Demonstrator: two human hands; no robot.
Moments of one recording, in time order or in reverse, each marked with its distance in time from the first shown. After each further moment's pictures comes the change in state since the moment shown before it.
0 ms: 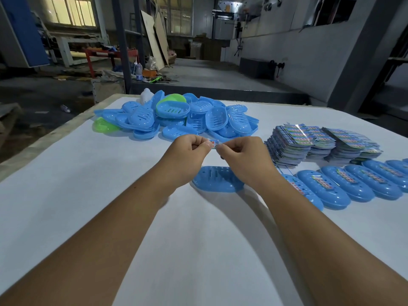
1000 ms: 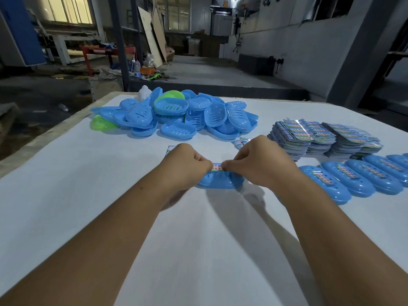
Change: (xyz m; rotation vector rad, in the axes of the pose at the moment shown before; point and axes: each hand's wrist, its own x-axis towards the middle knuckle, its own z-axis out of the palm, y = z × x) left_hand -0.008 -0.008 0.004 0.264 -0.100 -0.208; right_hand -0.011 -0.007 -0.030 -0.504 -0.112 0.125
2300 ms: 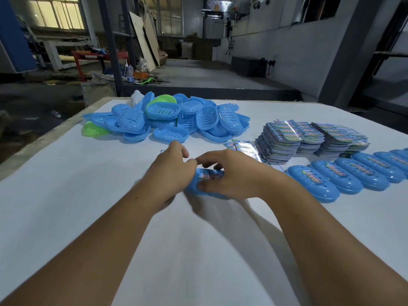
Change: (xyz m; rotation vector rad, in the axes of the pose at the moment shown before) left_hand 0.002 -0.002 0.000 0.136 0.162 0.023; right_hand -0.011 -0.011 0.006 0.023 -0.291 -0.389
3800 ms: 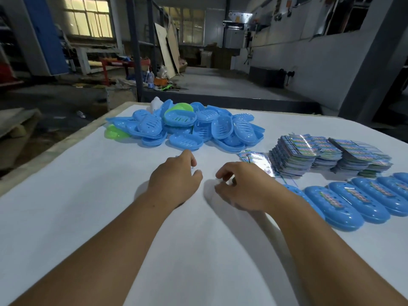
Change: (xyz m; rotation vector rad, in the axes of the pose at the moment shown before) left_hand -0.002 -0.013 -0.004 0.382 0.152 0.056; right_hand 0.009 0.018 0.014 -0.080 0.127 0.015
